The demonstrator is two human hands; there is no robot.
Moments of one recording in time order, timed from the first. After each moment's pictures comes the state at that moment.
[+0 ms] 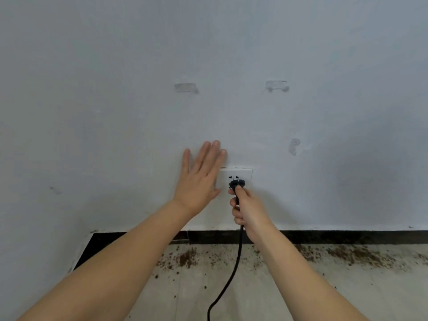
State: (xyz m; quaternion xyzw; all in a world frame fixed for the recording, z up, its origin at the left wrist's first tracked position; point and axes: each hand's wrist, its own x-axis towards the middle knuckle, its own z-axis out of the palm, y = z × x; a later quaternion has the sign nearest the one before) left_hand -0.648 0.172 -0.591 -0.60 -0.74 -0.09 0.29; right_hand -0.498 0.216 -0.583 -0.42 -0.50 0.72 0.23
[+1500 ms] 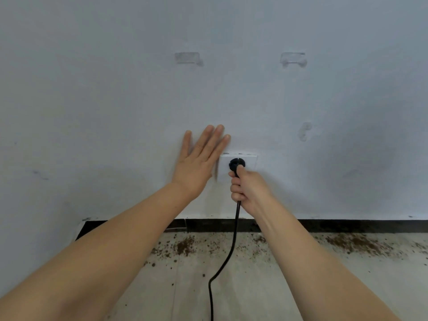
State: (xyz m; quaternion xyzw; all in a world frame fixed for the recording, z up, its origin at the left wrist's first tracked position) left_hand -0.668 0.187 -0.609 -0.59 -0.73 -0.05 0.35; right_hand -0.524 0.236 -0.579 -0.43 -0.41 0.77 0.23
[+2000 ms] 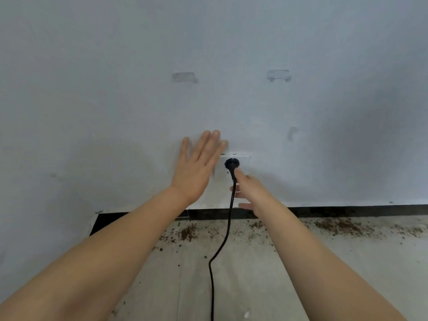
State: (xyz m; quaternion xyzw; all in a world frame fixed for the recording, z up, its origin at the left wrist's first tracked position) left_hand -0.644 0.159 -0.577 -0.62 -0.76 -0.03 0.20; right_hand -0.496 0.228 -0.555 -0.52 -0.58 0.62 0.07
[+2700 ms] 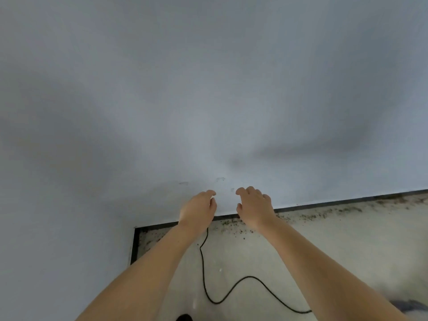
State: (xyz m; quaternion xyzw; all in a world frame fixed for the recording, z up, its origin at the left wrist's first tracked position) left_hand -0.502 0.075 -0.114 -0.51 -0.82 -0.17 -0.19; right_hand -0.366 0.168 -0.110 -0.44 -0.88 0.16 -0.09
